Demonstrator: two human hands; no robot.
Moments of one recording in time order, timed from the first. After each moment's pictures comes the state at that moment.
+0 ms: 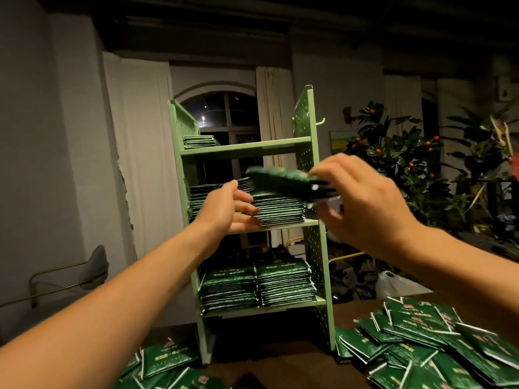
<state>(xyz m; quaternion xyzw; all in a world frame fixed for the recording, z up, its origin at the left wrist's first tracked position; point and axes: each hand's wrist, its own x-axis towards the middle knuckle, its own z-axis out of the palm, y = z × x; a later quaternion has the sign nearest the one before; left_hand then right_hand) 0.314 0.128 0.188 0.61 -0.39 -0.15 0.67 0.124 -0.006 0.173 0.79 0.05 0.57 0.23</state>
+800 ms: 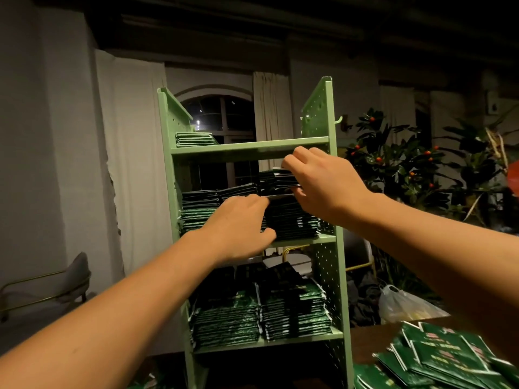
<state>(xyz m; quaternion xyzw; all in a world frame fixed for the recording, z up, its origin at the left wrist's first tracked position) 0.372 0.074 0.191 0.75 -0.60 0.28 0.10 0.236 -0.058 0.219 0.82 -0.12 0.46 0.31</state>
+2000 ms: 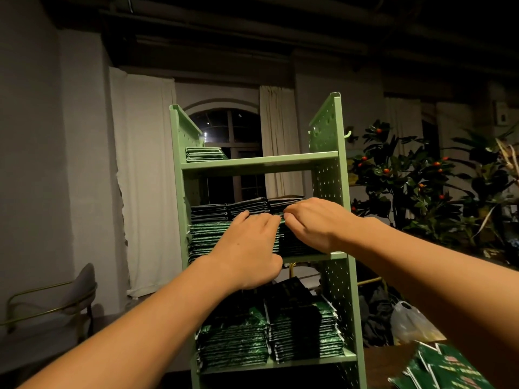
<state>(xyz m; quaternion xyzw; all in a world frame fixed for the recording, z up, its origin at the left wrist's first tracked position) 0.373 0.073 0.180 0.74 -0.60 0.29 0.06 0.264 -0.066 0.204 0.94 -0.12 0.29 0.13</state>
